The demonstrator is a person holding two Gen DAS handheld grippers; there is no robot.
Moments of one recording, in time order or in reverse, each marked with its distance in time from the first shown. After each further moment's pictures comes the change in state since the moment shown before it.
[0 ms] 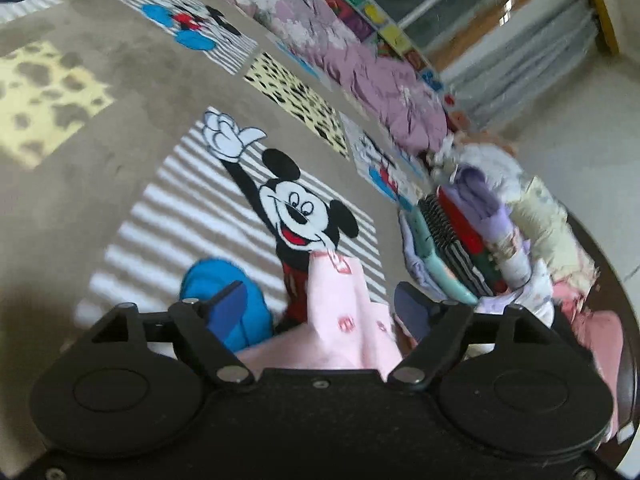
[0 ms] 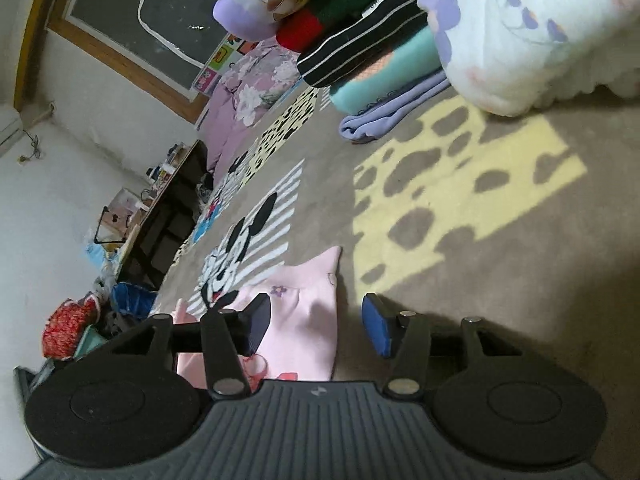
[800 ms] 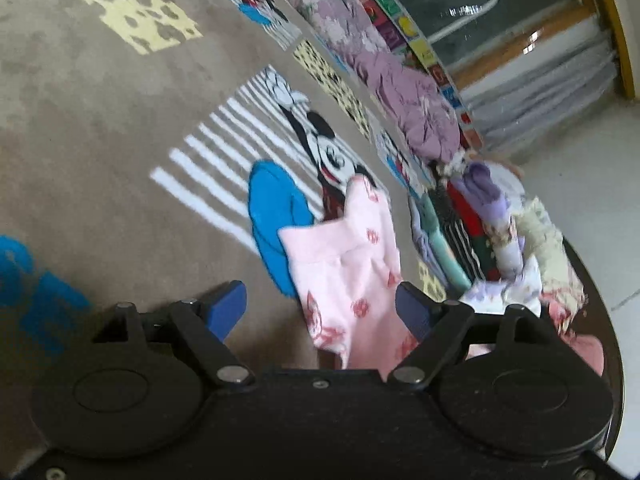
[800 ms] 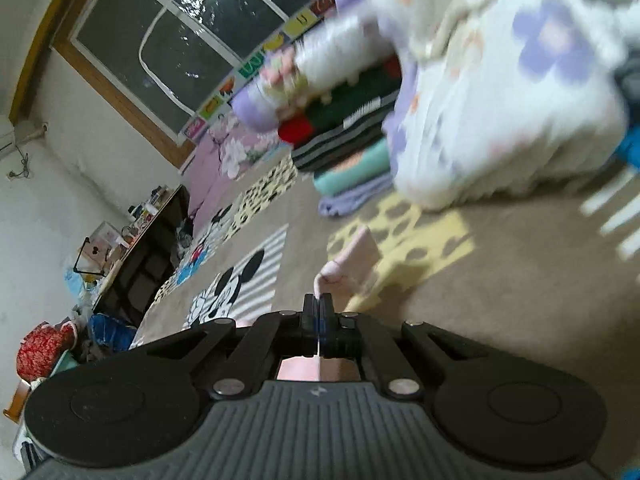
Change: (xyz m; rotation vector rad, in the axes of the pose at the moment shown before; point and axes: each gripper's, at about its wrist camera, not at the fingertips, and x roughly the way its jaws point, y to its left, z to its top) left arm -0.044 0.032 -0.066 -0.119 0.009 -0.005; right arm -0.093 0.019 0.005 -0.056 -0.185 -0.104
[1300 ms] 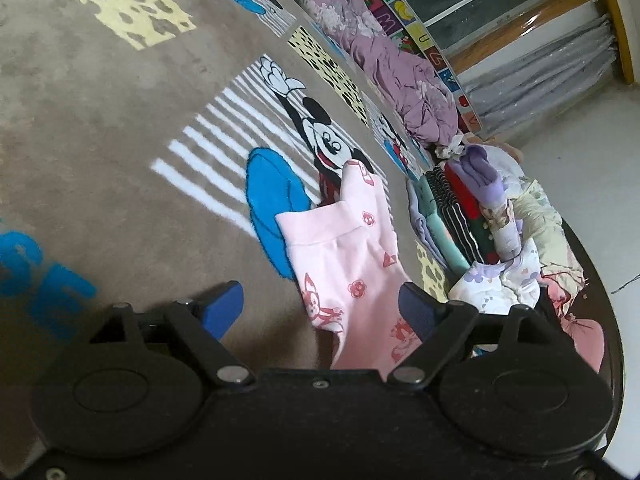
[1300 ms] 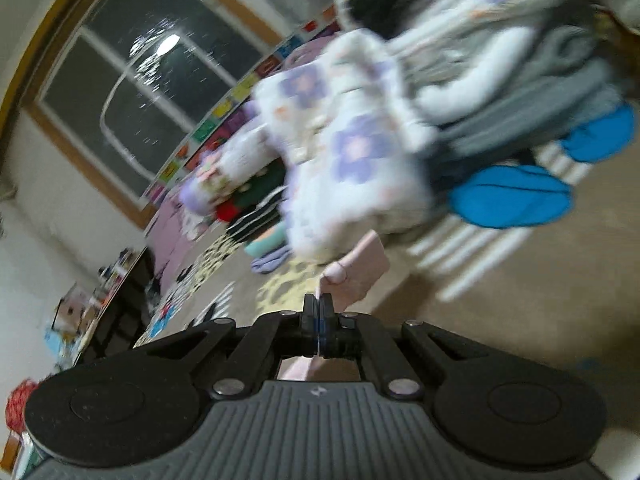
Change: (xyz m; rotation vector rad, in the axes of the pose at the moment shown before) left arm -0.009 -0.003 -0.001 0.023 0.035 0.009; right arm -0.111 -0.071 0.001 0.120 -0.160 -0.122
